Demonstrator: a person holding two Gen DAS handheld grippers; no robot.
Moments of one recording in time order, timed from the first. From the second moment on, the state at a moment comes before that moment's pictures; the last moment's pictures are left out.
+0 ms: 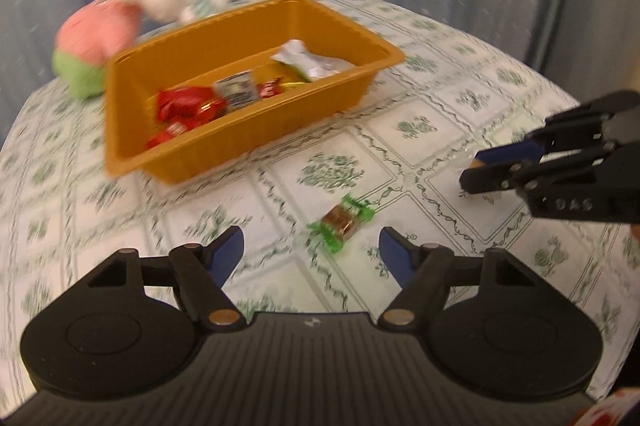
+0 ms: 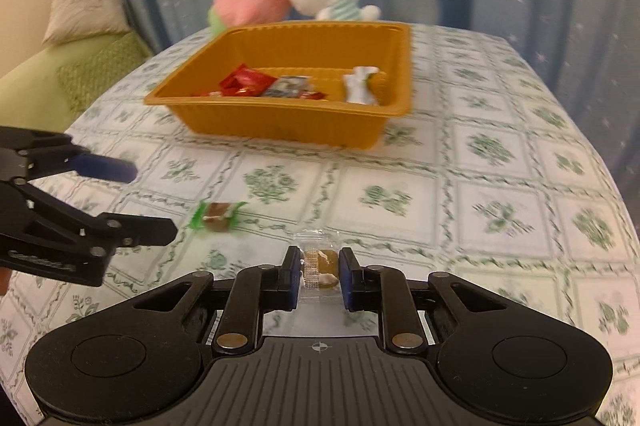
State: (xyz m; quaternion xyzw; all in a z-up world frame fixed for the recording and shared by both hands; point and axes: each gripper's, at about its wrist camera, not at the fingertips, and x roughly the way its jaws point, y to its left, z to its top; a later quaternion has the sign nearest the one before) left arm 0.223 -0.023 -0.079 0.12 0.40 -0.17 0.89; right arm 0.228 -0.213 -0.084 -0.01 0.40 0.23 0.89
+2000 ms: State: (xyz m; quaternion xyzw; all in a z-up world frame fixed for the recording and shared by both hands) left arm 0.075 -0.006 -0.018 -0.05 0.41 -0.04 0.91; right arm 0.101 -0.215 -0.013 0.03 0.38 0.18 0.91
